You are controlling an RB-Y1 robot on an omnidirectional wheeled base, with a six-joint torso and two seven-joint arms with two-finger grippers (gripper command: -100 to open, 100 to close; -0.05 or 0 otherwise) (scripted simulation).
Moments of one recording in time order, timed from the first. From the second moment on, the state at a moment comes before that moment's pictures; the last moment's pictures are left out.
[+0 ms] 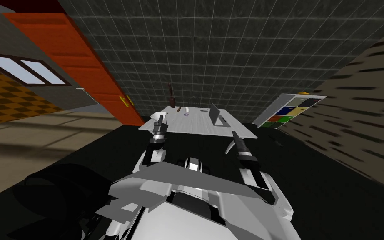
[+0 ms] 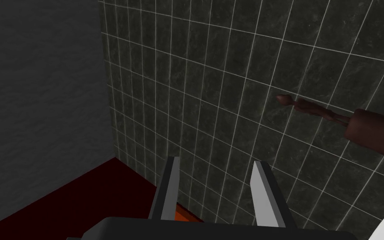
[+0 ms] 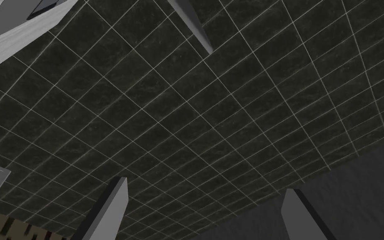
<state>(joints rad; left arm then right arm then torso) 0.49 0.02 0.05 -2.21 0.03 -0.43 0.12 0.36 -0.37 -0.09 -1.89 0.16 -0.32 0.25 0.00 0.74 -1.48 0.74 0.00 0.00</state>
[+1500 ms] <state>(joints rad) 0.49 0.02 0.05 -2.21 0.03 -0.43 0.12 0.18 -0.65 -0.16 -1.54 0.38 -0.14 0.63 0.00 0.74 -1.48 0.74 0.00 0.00</state>
